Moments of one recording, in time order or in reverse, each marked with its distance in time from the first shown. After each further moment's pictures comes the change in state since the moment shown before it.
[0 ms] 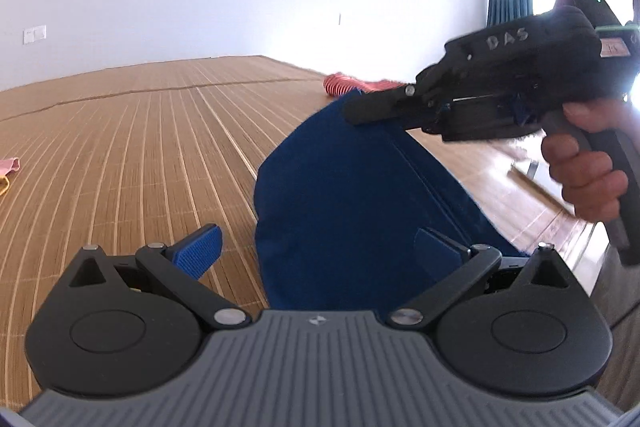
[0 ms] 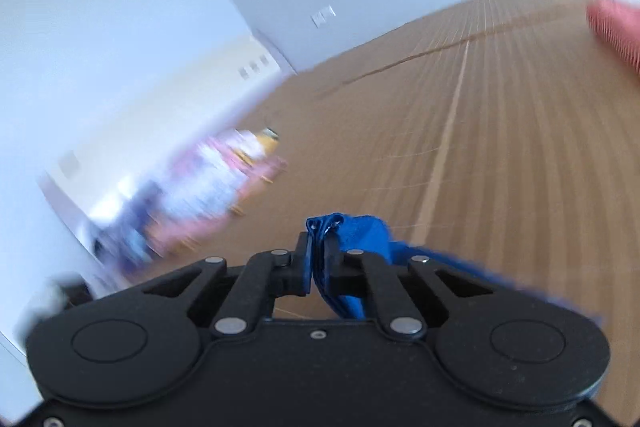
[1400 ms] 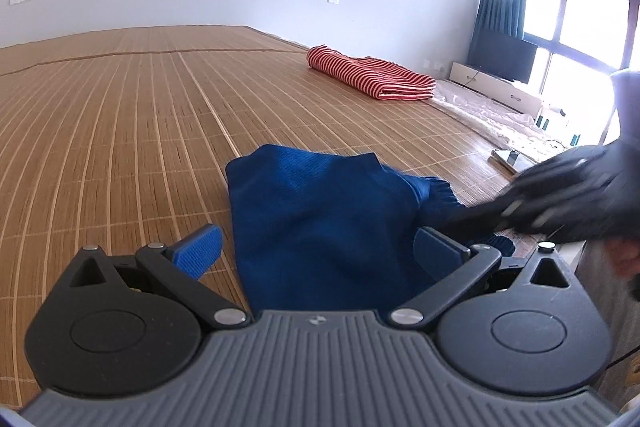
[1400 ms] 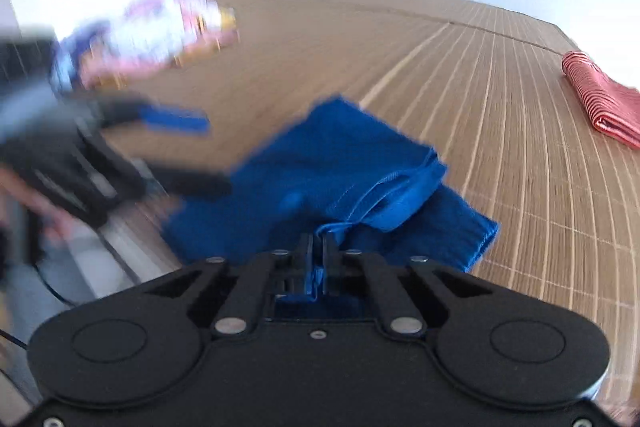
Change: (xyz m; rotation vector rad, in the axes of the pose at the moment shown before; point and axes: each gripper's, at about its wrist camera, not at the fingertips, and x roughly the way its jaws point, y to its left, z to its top) left arm 0.018 0.000 -0.007 -0.056 0.083 -0.067; right arm -0.040 0.010 -0.065 -0.432 0.194 -0.325
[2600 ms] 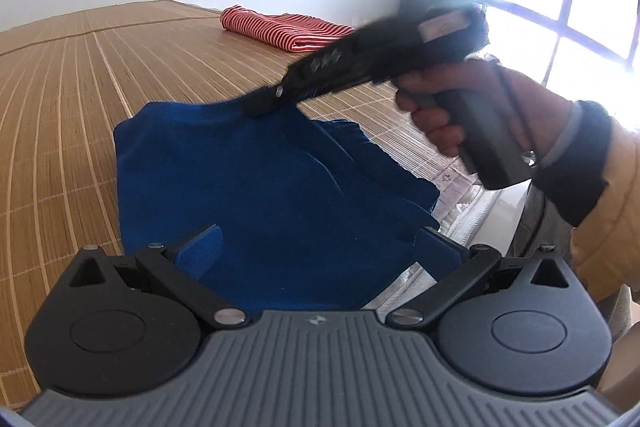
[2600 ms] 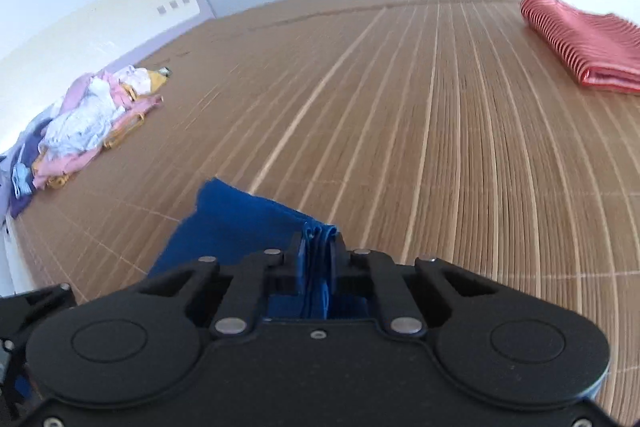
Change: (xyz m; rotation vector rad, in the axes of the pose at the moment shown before) left arm 0.023 -0.035 -0.020 0.113 0.110 -0.204; right arm 0.057 -0.087 0.048 0.226 -0.022 -0.035
